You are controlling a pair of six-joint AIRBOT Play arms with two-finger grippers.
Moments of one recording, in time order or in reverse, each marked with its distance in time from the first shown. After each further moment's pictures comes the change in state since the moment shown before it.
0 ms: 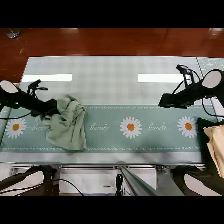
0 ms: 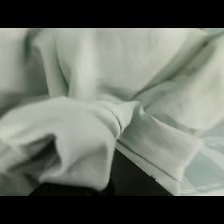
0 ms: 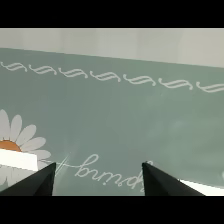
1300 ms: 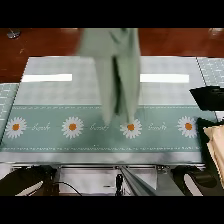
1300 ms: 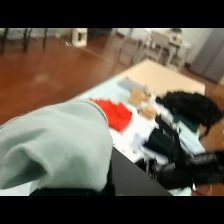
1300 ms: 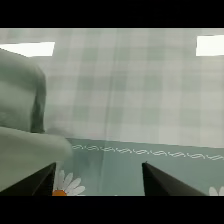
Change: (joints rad) left arm -0.746 0.155 0.887 -0.359 0.386 0.118; right arm 0.000 0.660 0.000 -0.041 -0.040 0.098
